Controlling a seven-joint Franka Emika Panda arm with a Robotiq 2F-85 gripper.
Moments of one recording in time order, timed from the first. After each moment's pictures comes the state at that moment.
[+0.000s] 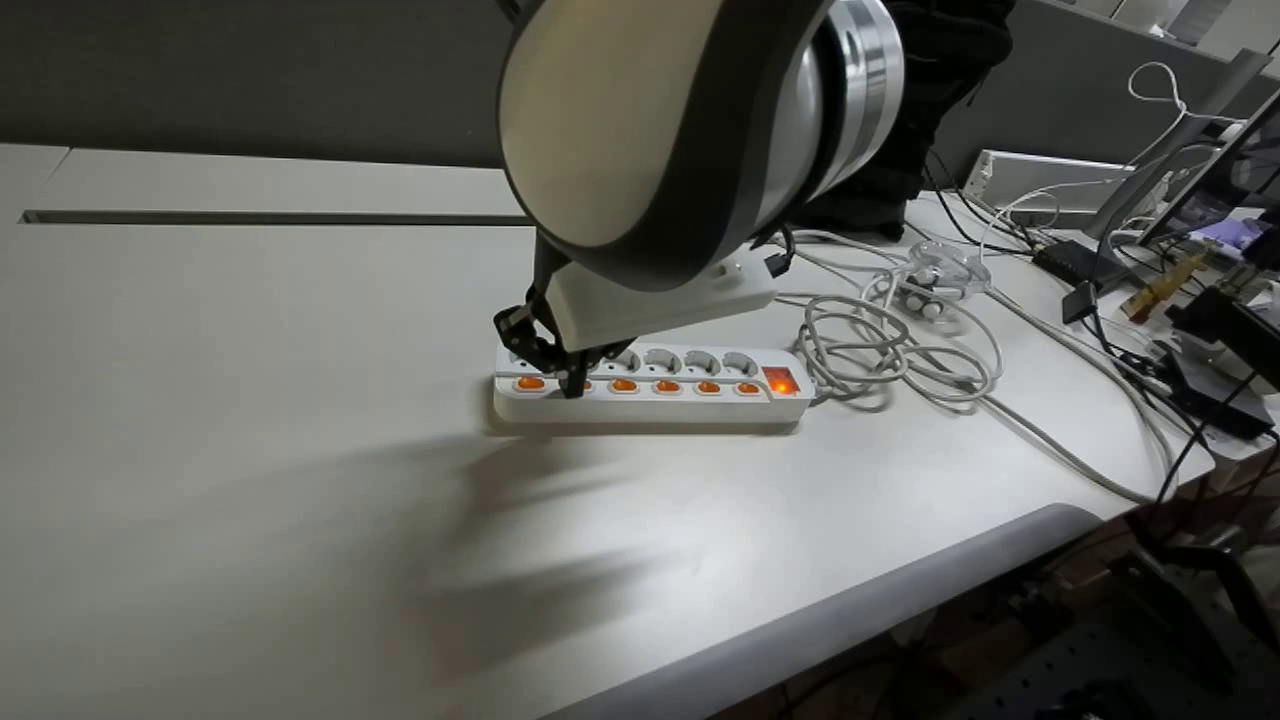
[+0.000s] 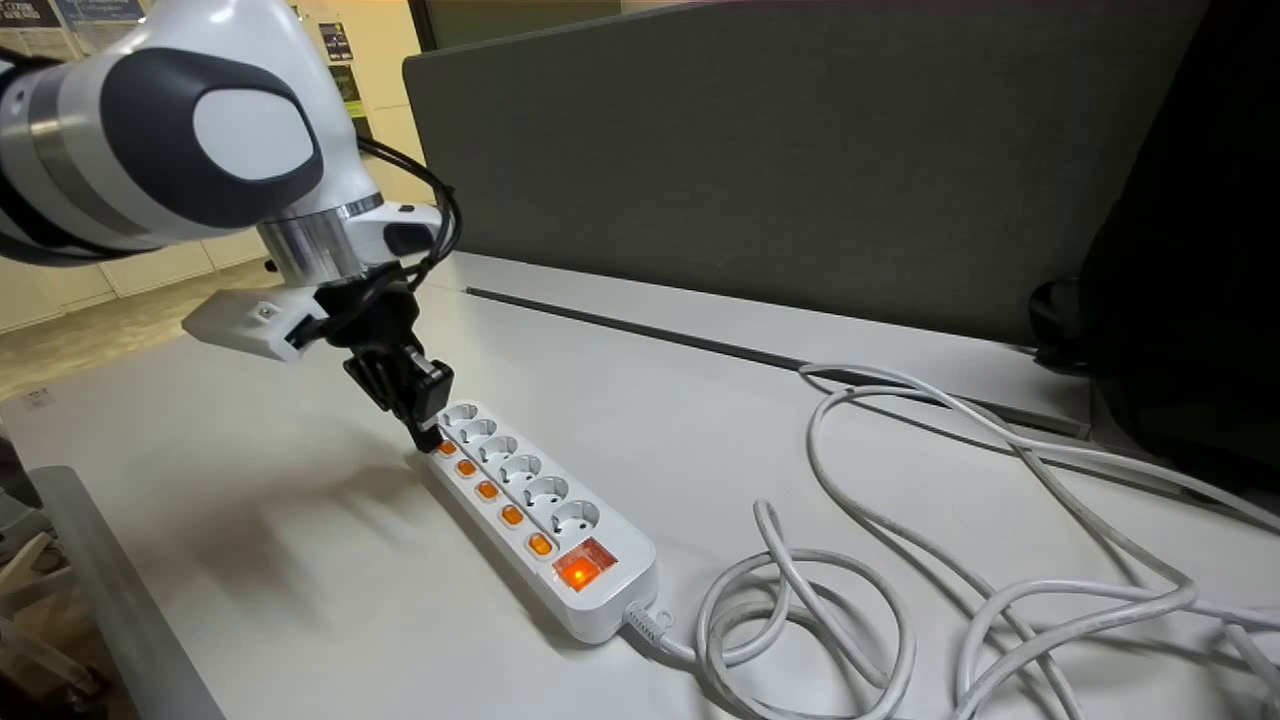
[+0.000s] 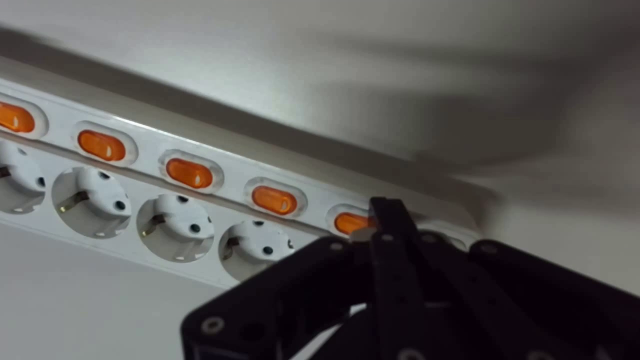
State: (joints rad) arm 0.27 0.39 -0.01 -2.42 -0.19 2.86 0.36
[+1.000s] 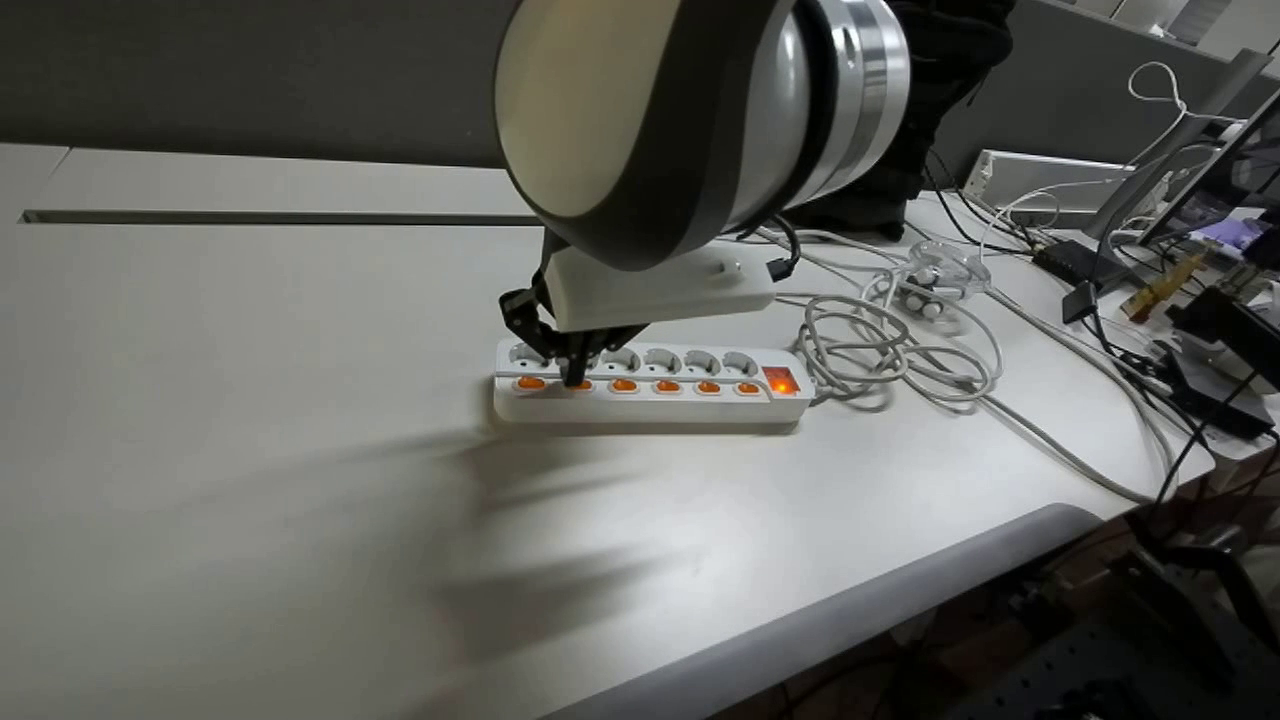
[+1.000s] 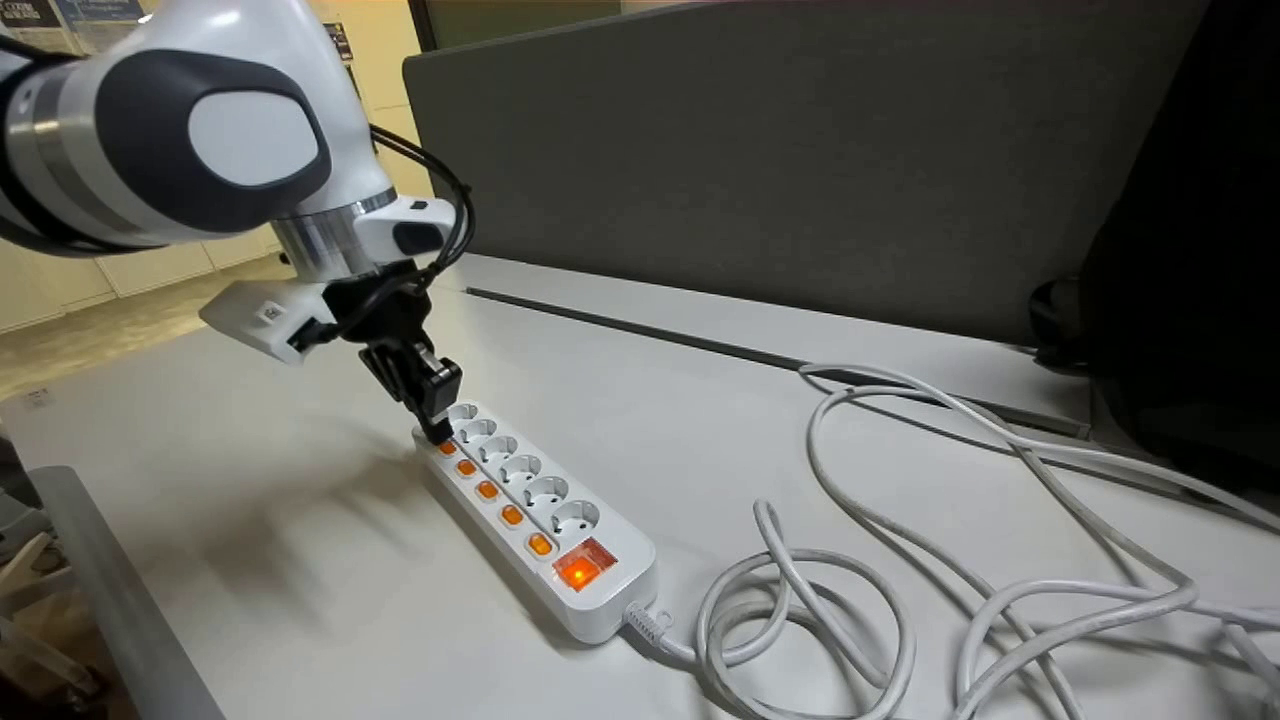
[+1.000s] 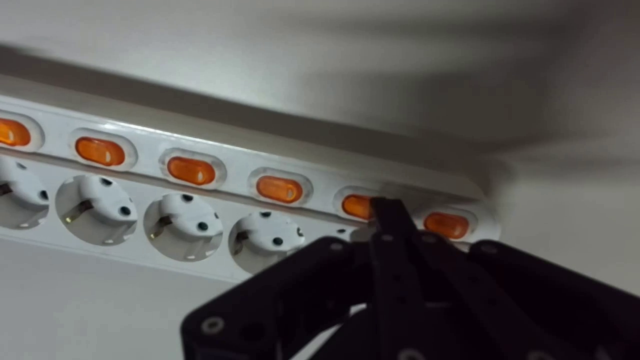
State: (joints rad) arm 0.27 0.39 -0.02 -2.42 -0.09 2.89 0.35
